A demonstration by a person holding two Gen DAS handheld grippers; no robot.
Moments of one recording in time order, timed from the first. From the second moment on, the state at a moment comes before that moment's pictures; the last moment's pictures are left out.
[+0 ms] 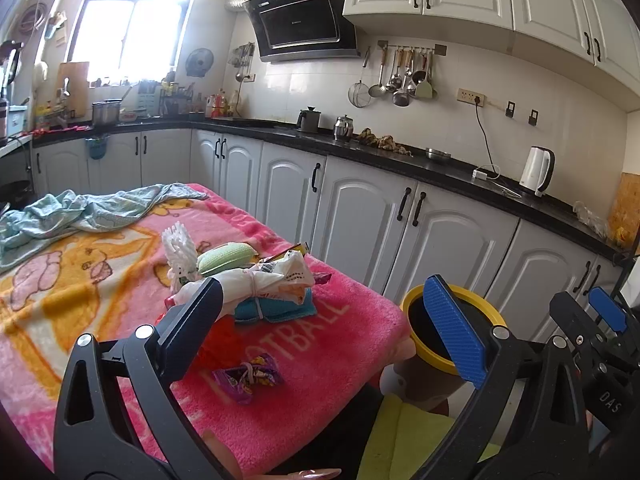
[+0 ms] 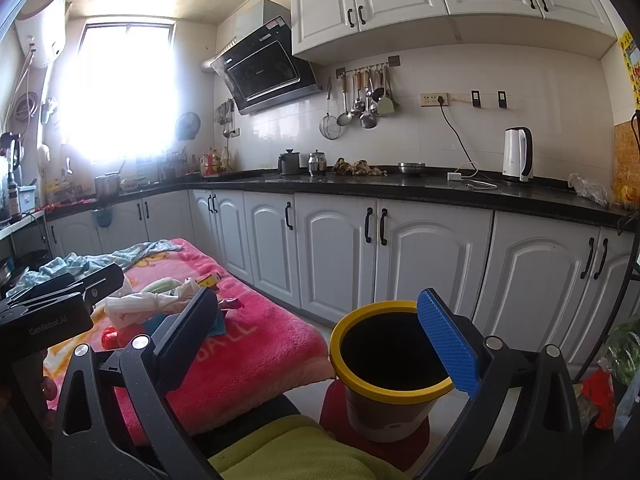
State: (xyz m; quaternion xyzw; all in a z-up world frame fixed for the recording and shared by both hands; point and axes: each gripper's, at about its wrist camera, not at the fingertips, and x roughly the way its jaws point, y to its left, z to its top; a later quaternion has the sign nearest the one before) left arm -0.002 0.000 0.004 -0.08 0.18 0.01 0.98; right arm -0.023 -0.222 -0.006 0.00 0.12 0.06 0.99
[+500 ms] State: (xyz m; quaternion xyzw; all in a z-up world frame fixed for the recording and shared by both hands) left arm -0.002 0.003 0.004 -0.08 0.18 0.01 0.98; right arm -0.023 -0.221 -0.007 0.00 0.12 0.06 0.99
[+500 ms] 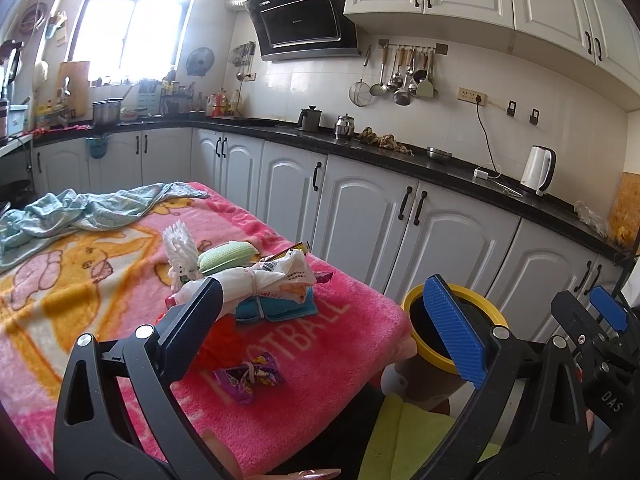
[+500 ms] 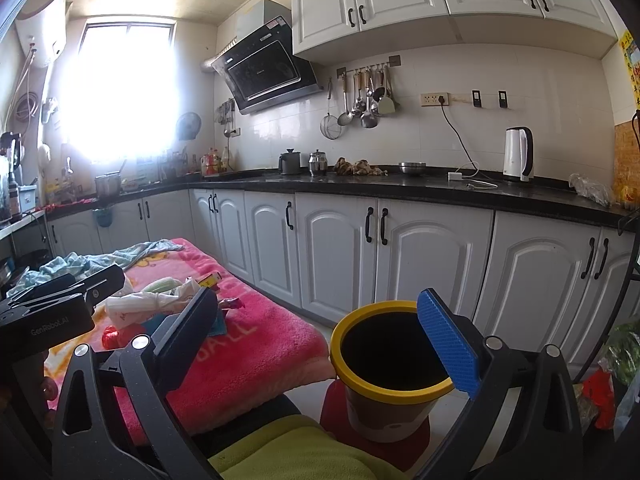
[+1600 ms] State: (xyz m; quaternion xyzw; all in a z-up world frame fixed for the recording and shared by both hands) left arm 0.001 0.068 -0.002 -0.14 0.19 0.07 0.97; right arm -0.006 -0.159 -0.012 -0.09 0.17 0.24 0.95
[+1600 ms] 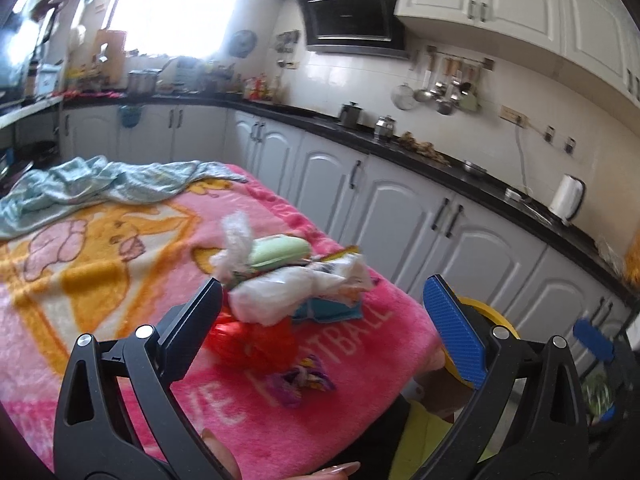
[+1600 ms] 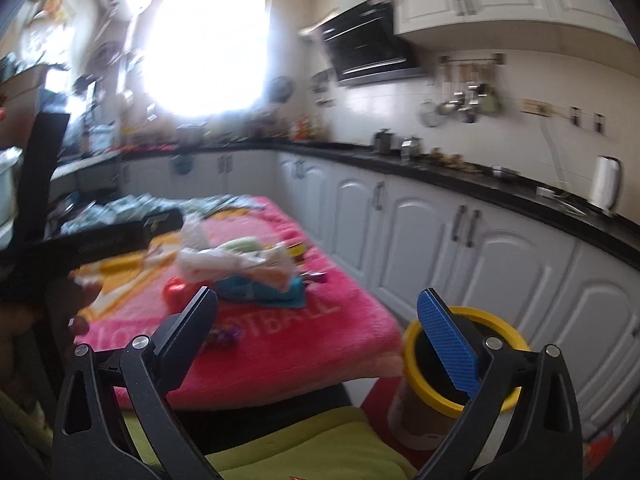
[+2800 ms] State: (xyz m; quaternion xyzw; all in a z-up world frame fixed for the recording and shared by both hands) left arm 0.108 0.180 -0.036 -0.21 0.30 0.08 0.93; right arm 0.106 -0.009 -0.129 -0.12 0.40 0.37 0.83
